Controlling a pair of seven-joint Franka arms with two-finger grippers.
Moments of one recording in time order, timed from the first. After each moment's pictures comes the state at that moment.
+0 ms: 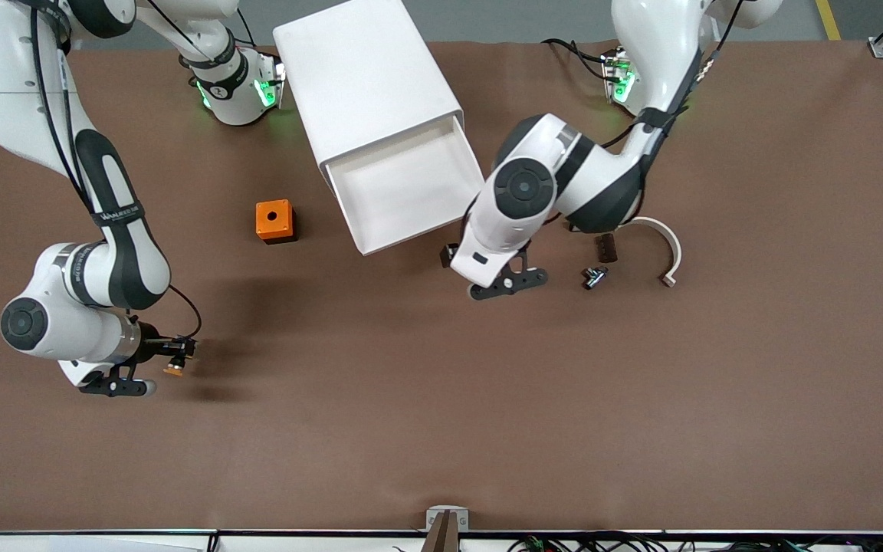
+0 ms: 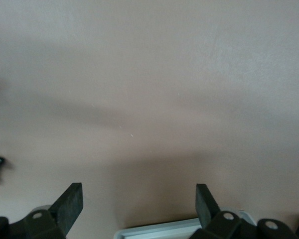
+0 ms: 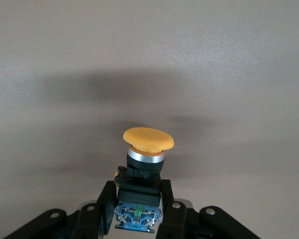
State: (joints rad) left arm -0.67 0.57 -0.06 -1.43 -0.16 1.94 -0.93; right arm -0.08 0.67 0.04 -1.63 0.03 2.21 -0.03
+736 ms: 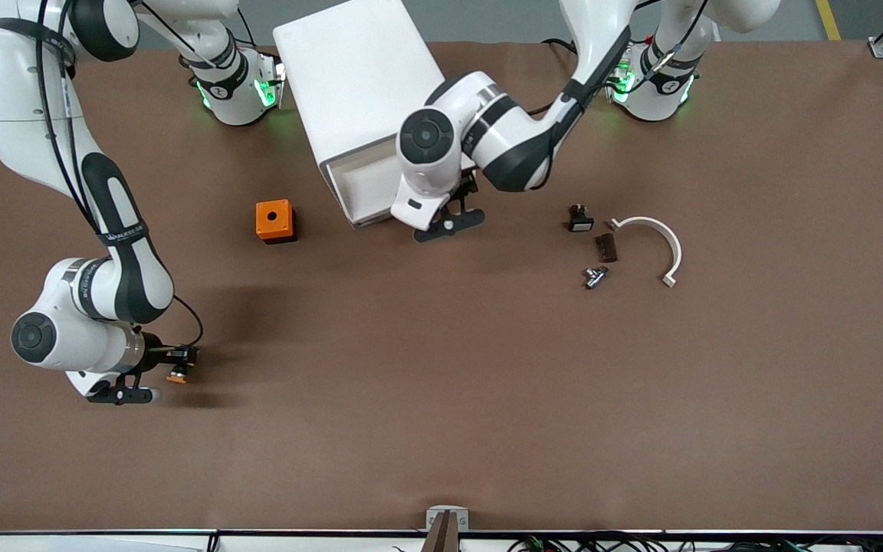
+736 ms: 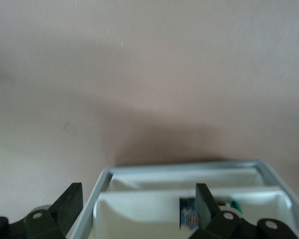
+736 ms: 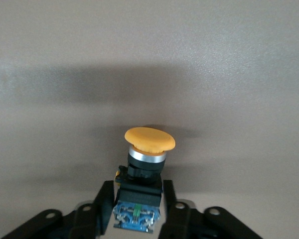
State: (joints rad) left arm -0.85 0.58 -0.08 -1.43 -0.16 1.82 -1.15; right arm -0.09 0.74 0.04 -1.58 0.03 2.22 -0.06
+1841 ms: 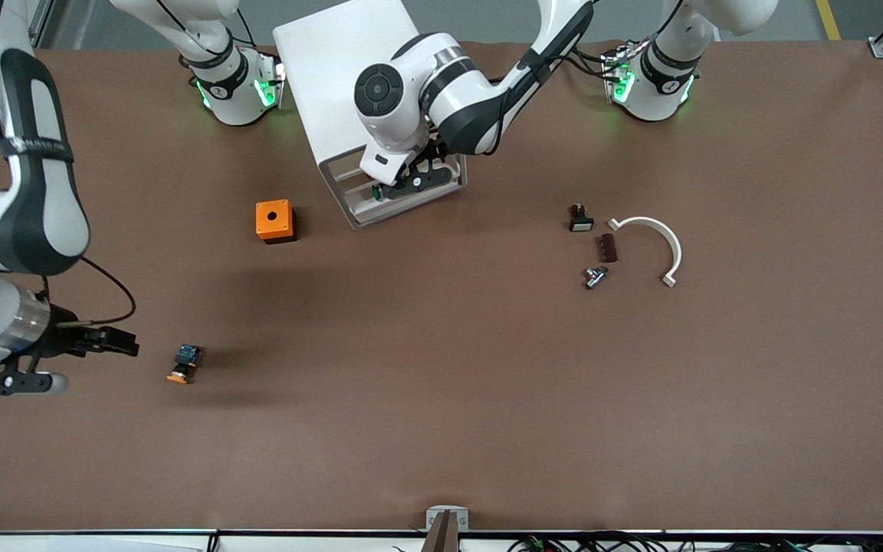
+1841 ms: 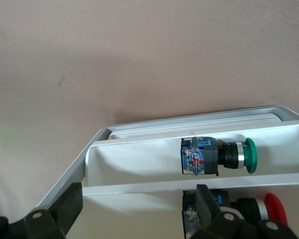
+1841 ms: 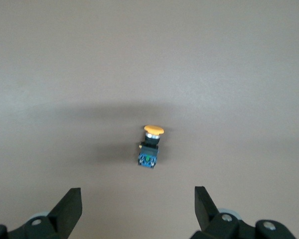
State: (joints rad) left arm -0.95 0.58 -0.08 -1.43 -0.16 1.78 -1.20; right arm -0.10 0.41 0.04 -1.50 0.04 1.95 -0.07
